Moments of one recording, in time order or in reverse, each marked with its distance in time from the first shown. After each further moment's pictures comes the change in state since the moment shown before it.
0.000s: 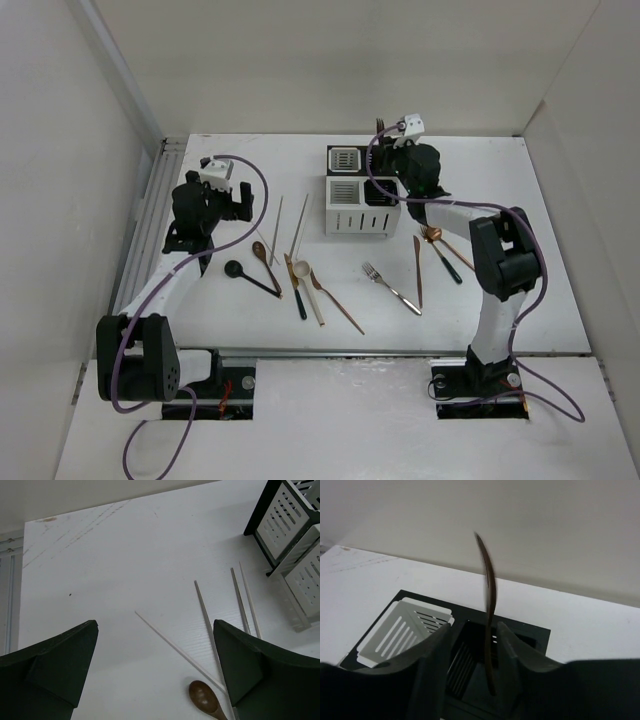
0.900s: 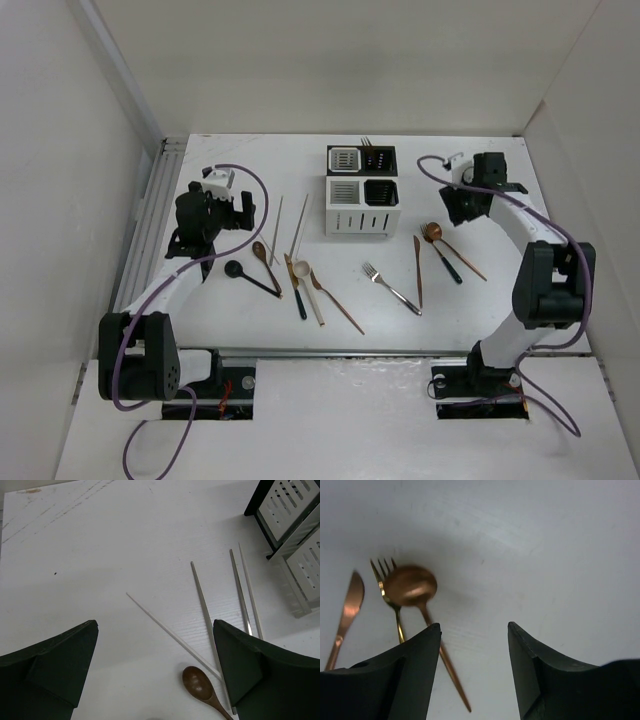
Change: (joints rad) left arm 0.000 0.005 -0.074 0.026 0.004 -0.032; right arm -0.355 -0.300 -0.019 -1.176 -0.018 -0.531
